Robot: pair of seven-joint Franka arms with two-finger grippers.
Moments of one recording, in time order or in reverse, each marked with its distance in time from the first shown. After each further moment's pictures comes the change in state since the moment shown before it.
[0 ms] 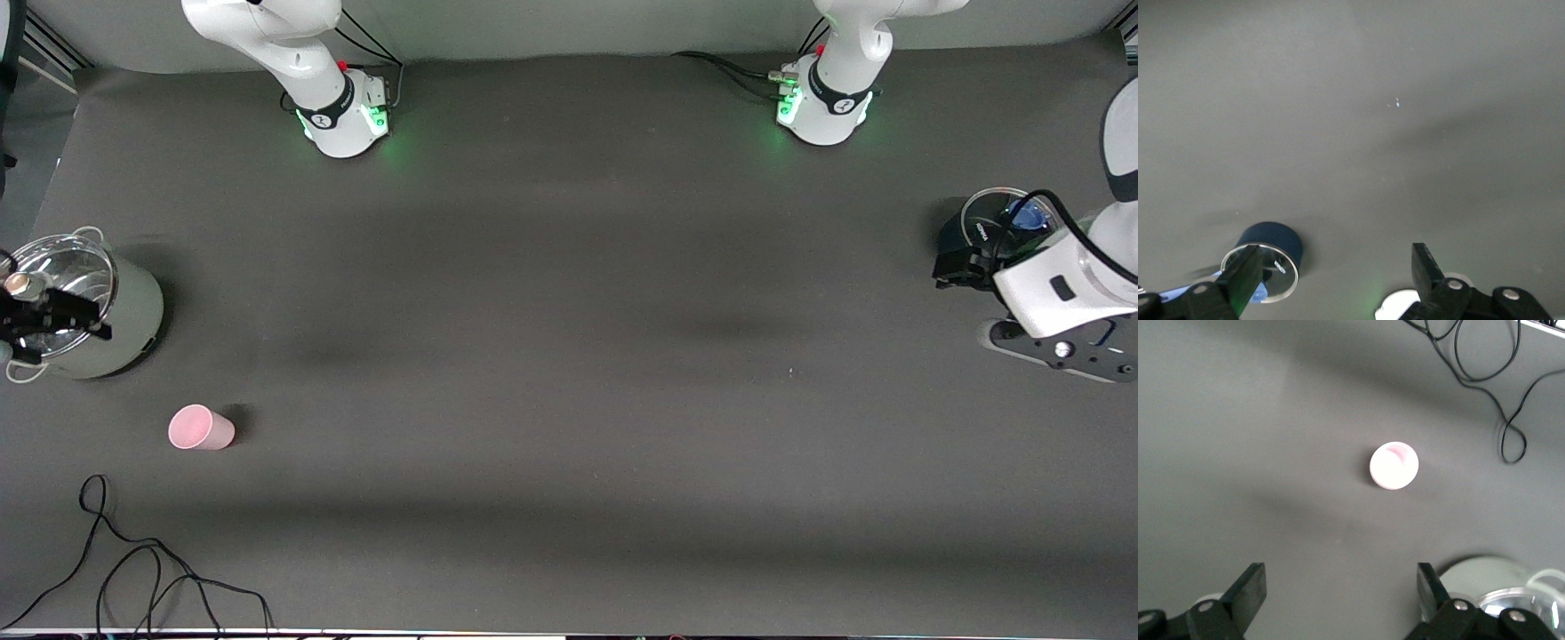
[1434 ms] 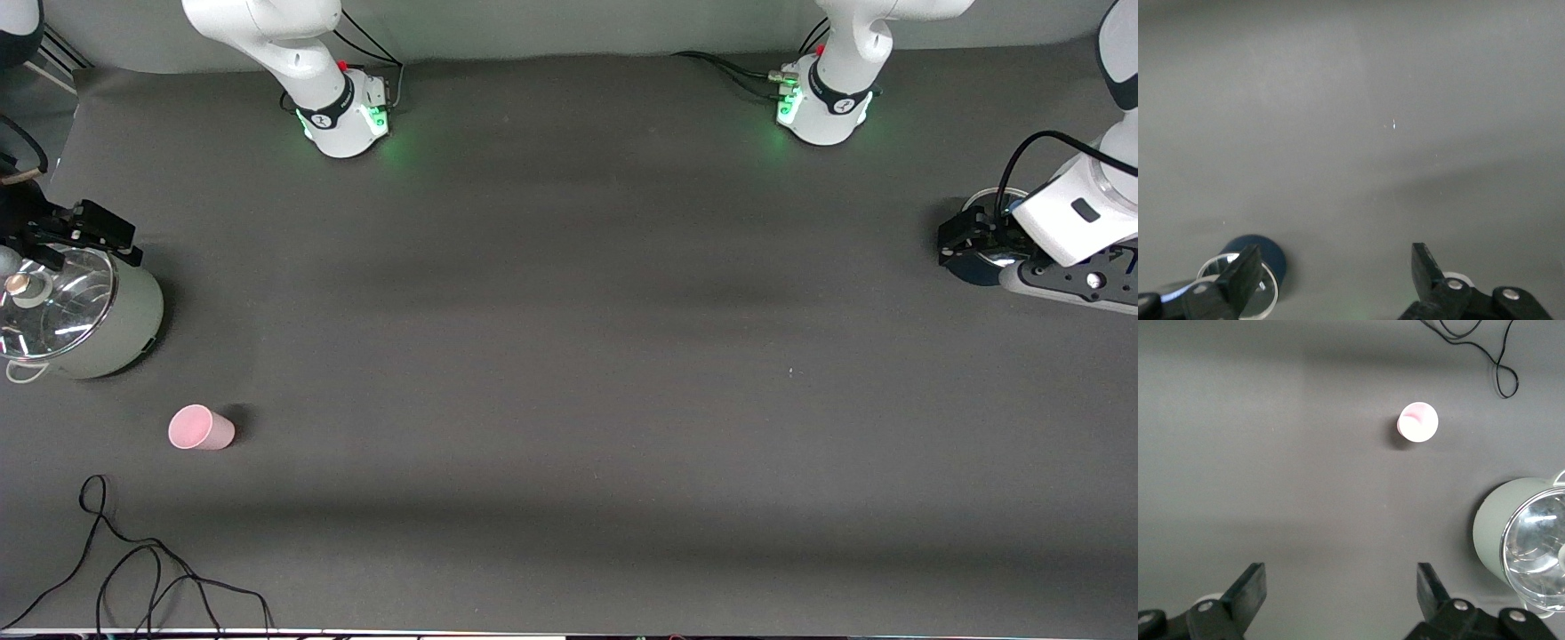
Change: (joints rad) left arm -0.185 -0.236 0.221 -0.287 -0.076 0.171 -0.059; right arm -0.088 -0.210 0.246 -0.104 -0.094 -0.084 0.424
